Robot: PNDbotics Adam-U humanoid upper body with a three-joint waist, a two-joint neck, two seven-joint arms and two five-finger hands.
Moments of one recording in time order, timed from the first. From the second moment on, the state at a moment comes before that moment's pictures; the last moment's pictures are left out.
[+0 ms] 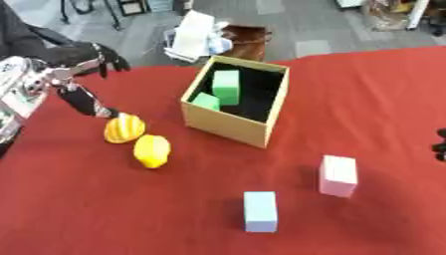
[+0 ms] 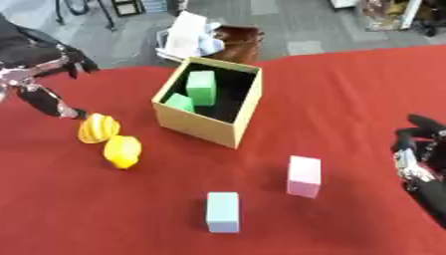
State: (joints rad) left arm -0.63 0.90 -0.17 -1.35 -0.69 -0.05 -0.50; right arm -0.27 -0.22 0.03 -1.82 0.22 -0.01 -0.02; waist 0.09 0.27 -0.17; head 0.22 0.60
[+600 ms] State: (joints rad) left arm -0.70 0.78 -0.19 -1.11 -0.80 -0.05 -0.48; right arm -0.27 -0.22 0.03 -1.82 0.22 -0.01 -0.02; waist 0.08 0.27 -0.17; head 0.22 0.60
